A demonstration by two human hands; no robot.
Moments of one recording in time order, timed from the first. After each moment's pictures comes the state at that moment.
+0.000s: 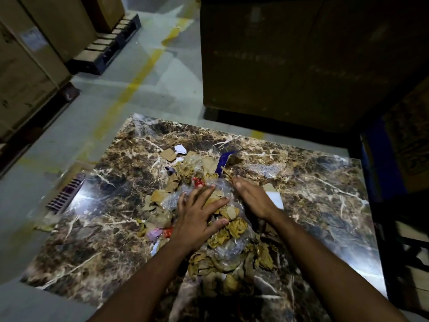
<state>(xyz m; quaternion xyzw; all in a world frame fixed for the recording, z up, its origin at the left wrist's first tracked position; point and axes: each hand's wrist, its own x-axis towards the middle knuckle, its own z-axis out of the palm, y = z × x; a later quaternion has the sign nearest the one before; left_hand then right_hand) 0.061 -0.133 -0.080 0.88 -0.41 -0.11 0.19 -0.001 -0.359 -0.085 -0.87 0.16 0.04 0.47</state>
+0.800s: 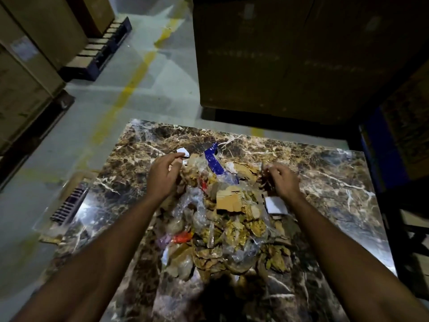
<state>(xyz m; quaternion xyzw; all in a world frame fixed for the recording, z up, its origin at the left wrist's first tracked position) 0.210 -0.121 -0.064 0.87 -0.25 -0.08 0.41 0.005 -0.411 -0.091 -0.80 0.38 -0.12 0.44</state>
